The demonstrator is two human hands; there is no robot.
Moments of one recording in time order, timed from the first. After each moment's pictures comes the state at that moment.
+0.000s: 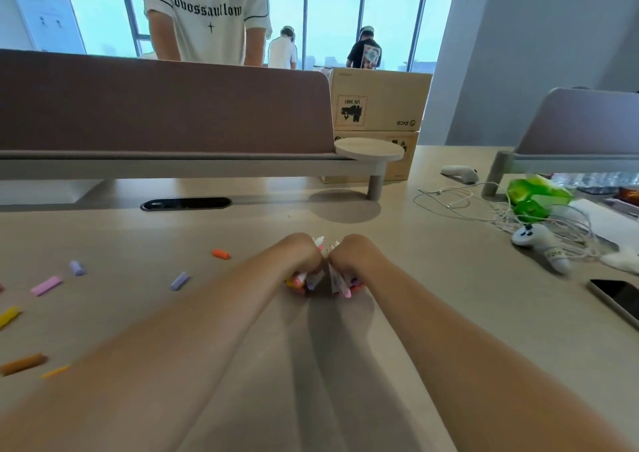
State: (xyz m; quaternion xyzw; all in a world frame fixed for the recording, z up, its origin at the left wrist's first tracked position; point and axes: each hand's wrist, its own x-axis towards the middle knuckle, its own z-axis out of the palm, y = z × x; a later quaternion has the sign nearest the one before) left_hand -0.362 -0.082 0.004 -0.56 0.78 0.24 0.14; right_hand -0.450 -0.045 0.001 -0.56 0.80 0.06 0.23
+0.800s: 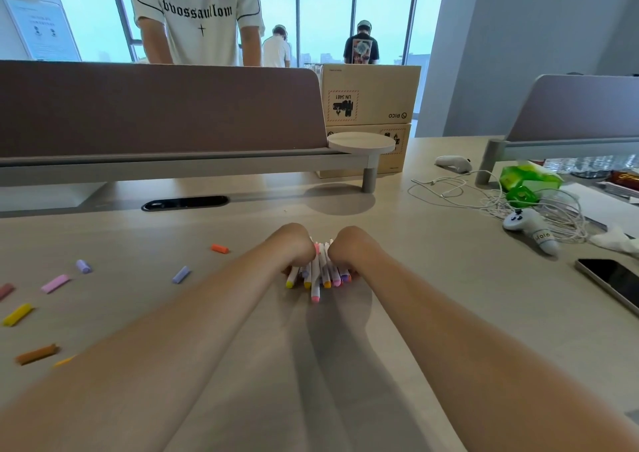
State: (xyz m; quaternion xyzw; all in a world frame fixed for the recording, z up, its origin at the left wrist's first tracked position) left_hand -0.353 -0.068 -0.005 -0.60 0.75 0.28 -0.03; right_hand -0.455 -0.039 -0.006 -0.59 0.79 0.11 0.12
